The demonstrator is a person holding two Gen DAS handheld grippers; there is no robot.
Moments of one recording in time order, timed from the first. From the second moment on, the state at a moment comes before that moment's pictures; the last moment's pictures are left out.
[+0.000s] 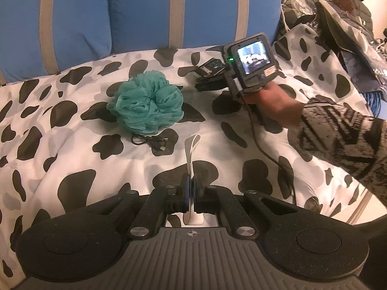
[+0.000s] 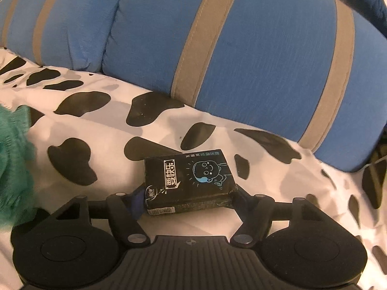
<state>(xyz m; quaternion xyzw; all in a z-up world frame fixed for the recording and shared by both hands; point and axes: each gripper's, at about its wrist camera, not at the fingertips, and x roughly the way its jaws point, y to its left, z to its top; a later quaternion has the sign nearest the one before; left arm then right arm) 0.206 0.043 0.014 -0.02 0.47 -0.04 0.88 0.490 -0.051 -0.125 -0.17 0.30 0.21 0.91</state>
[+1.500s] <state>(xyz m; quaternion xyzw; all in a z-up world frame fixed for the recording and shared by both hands) 0.148 0.010 -0.009 0.00 0.48 0.02 0.88 0.233 -0.167 -0.002 -0.06 0.37 0.23 0.90</state>
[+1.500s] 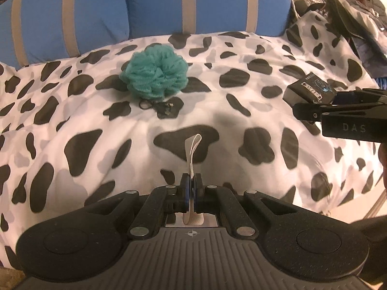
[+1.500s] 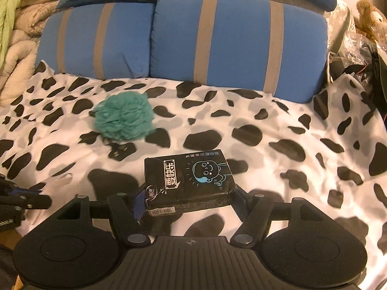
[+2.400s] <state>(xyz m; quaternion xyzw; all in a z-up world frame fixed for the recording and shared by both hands) 0.076 -0.002 -0.023 -0.02 0.52 0.02 0.86 0.131 -0.155 -0.012 -0.07 0.45 0.28 0.84</state>
